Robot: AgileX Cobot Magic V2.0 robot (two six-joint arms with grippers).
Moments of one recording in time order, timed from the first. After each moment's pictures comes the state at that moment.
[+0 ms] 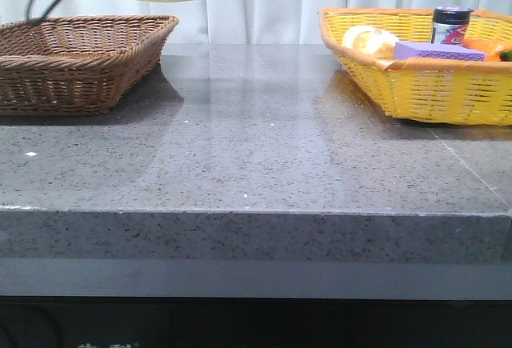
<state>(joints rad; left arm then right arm) -0.49 1.97 -2.16 -0.01 1.27 0.25 0.51 0.77 -0.83 0.16 0.55 -0.07</state>
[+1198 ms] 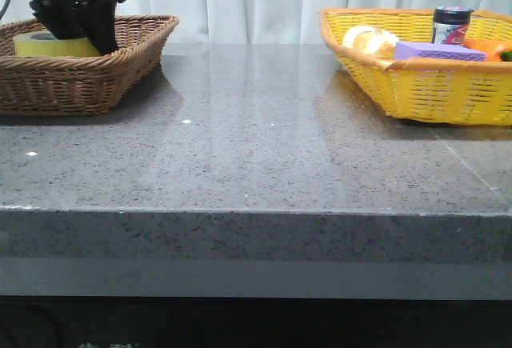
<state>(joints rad) -0.20 2.14 -2.15 -0.04 1.26 0.23 0.51 0.77 -0.83 0.16 0.55 -0.07</state>
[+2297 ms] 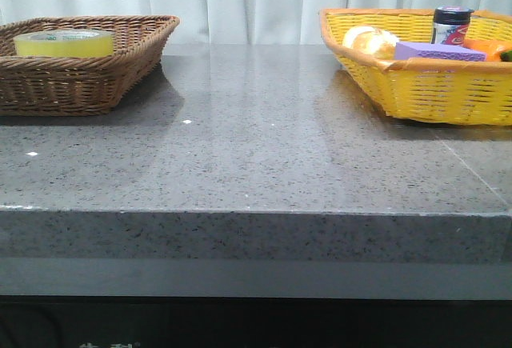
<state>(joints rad) -0.41 1.55 -1.73 -0.03 1.23 0.10 0.51 0.77 -0.83 0.16 0.55 -0.07</state>
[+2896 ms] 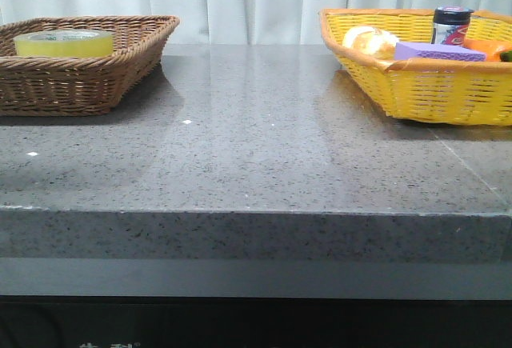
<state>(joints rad) -0.48 0.94 -1.03 -0.05 0.91 0.09 0.51 0.77 -0.83 0.17 0.55 -0.07</state>
